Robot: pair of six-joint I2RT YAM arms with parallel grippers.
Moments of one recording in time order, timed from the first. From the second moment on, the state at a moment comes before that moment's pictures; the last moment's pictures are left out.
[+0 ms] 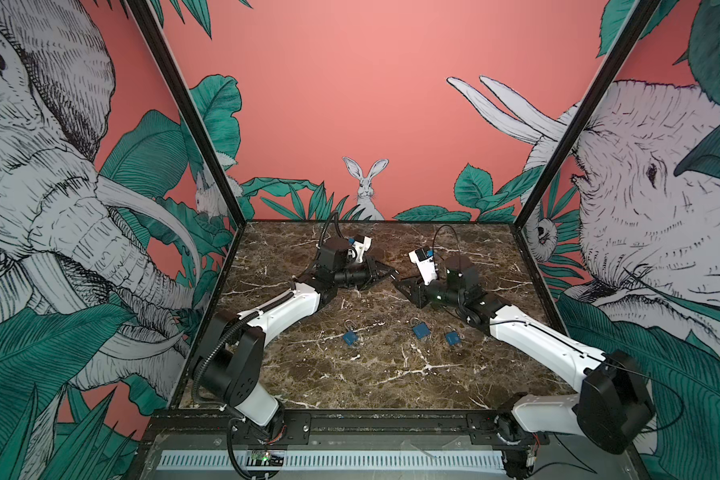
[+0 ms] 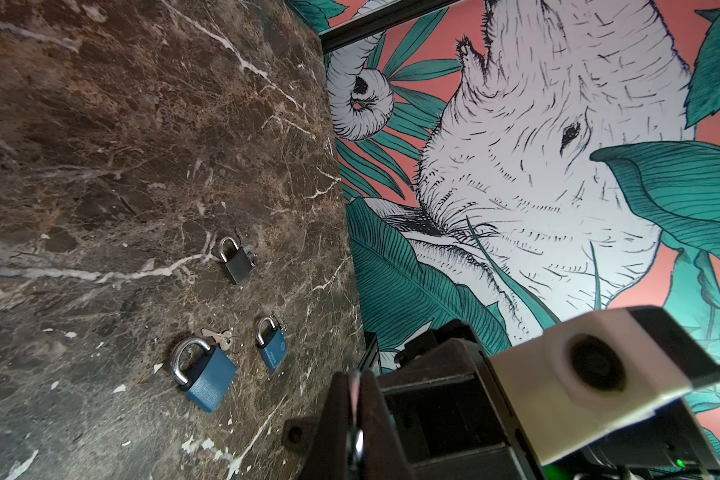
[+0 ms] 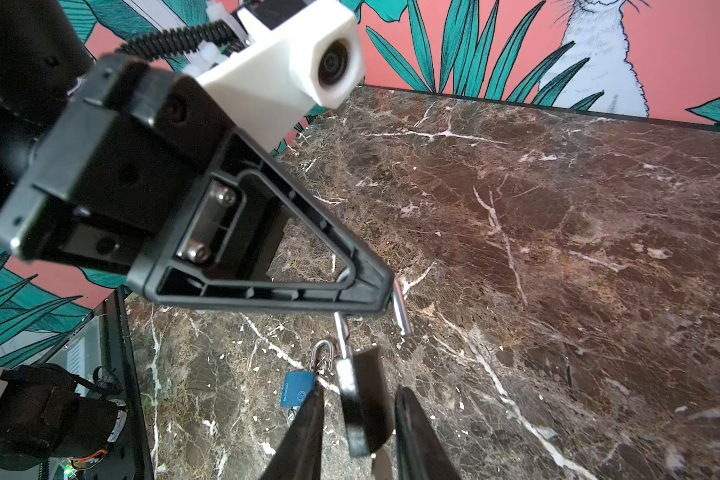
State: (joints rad) left arm -0.55 1.57 1.04 0.18 0.72 -1.05; right arm 0.58 1.32 0.88 -0.01 -0.41 0.19
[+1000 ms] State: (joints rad) left arm -0.56 1.57 1.05 0.19 0.72 -1.08; right arm 0.59 1.34 0.90 -0.02 -0.41 0.17
